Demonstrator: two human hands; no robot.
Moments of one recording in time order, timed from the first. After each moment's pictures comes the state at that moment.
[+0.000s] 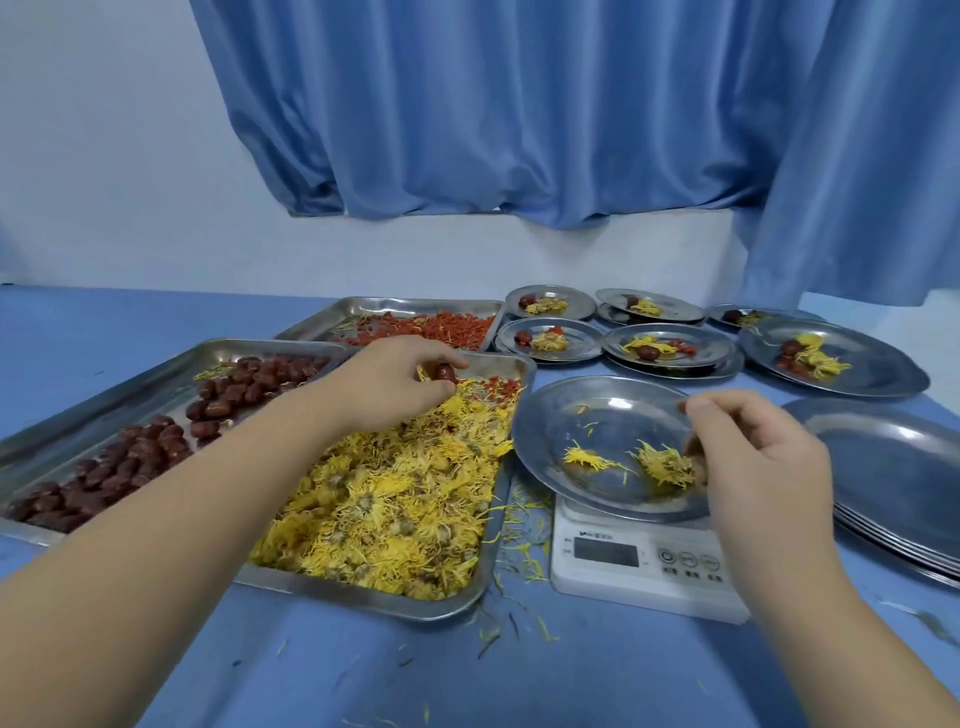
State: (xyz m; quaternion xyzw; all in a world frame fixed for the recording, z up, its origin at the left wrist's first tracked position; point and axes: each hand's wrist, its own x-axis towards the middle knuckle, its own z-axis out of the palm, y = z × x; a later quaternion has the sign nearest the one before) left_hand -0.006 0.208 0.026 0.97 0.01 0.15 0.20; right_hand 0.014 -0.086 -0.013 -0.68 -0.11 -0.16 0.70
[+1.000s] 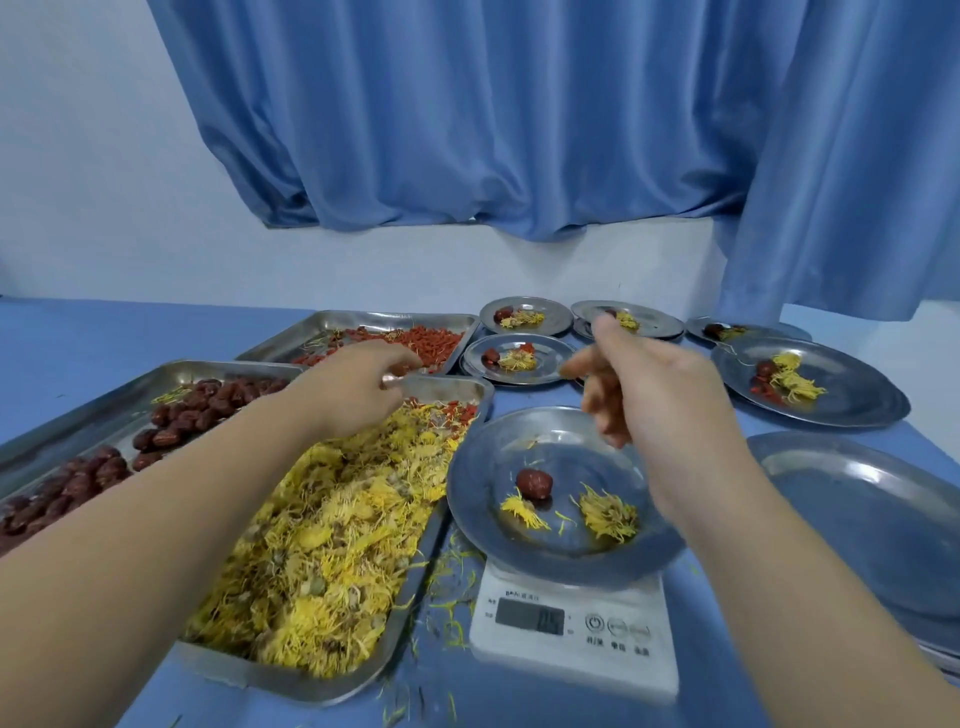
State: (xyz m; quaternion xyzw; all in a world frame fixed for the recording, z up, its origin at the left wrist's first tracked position) left_hand 0.055 0.206 0.032 0.98 0.05 0.16 0.08; right_hand 0.067 -0.080 0.057 -0.65 -0.18 0.03 0.73
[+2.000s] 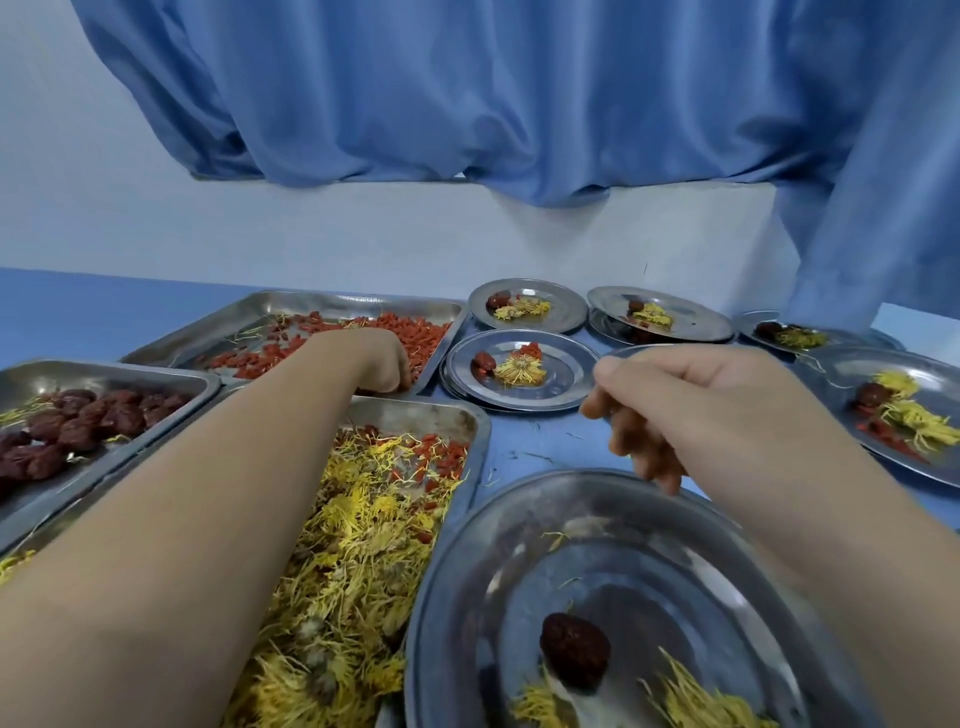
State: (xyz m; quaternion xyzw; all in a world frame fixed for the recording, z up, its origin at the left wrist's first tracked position) left_hand 0.257 0.285 -0.009 0.98 0.18 -0.06 0.09; right_hand 0.182 -0.036 0.032 -0.77 -0.26 0.04 0.58
